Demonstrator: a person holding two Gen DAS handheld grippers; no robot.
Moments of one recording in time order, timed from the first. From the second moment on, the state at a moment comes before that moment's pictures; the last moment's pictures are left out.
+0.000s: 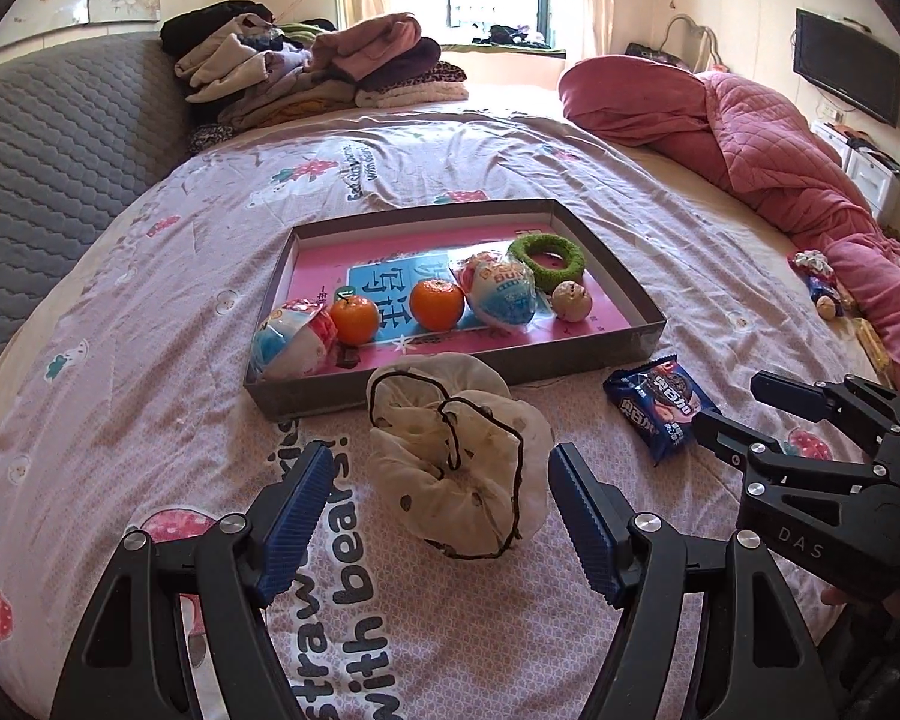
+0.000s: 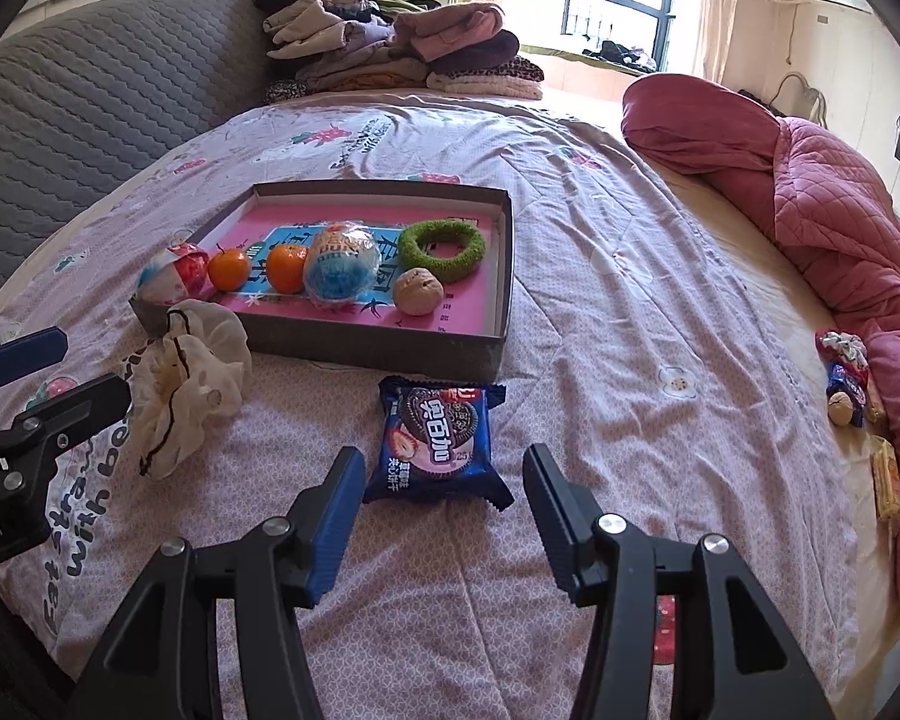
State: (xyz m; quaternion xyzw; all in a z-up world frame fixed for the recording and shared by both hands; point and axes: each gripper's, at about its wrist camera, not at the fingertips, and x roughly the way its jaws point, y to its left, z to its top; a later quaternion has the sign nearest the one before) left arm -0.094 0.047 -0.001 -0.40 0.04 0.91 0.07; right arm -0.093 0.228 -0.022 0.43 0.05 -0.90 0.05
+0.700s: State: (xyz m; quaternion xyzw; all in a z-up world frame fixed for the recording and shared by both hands) left arm -0.136 0.059 -0.051 -0.44 0.04 0.89 0.06; right arm -0.143 0.224 -0.054 0.46 0.03 -0.89 0.05
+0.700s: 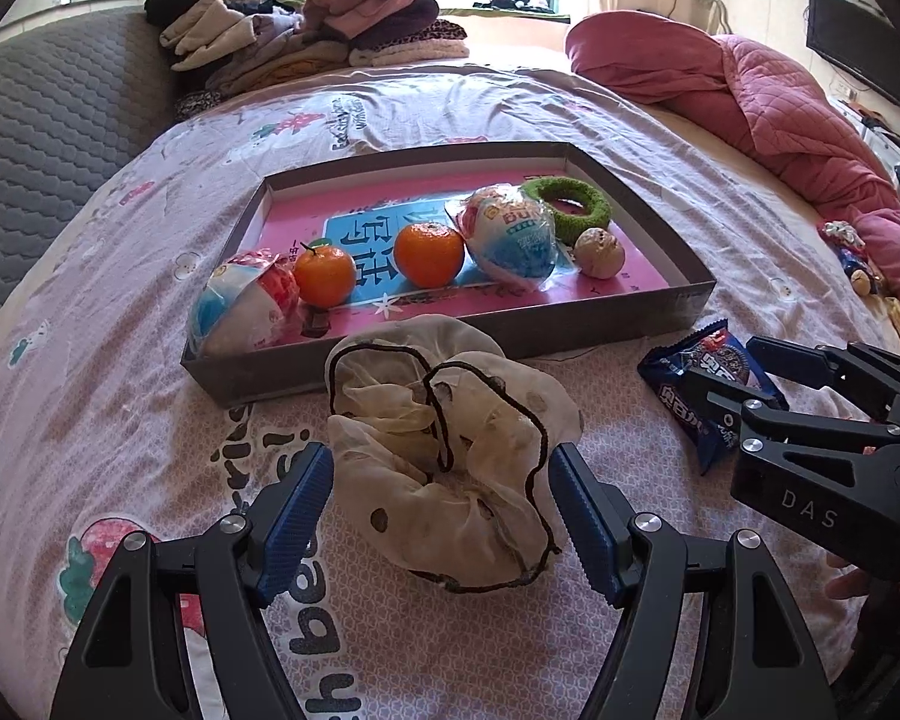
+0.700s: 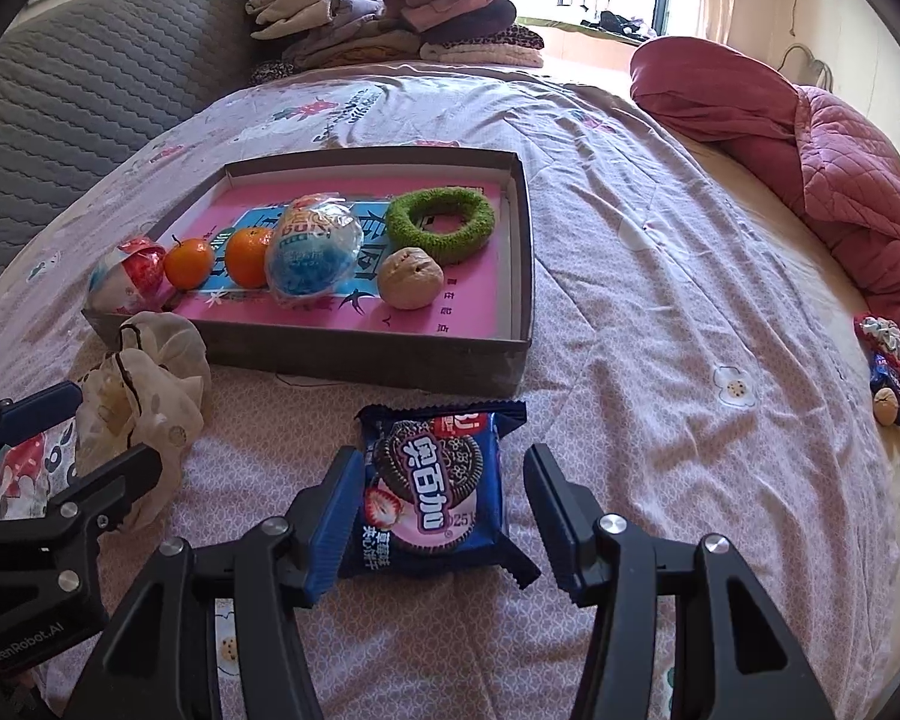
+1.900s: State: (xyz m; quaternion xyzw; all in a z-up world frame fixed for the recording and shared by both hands) left arm -0.140 0.044 -0.022 -0.41 0.02 0.91 0.08; right arm -0.126 0.201 -0.023 0.41 0.04 -0.91 0.08
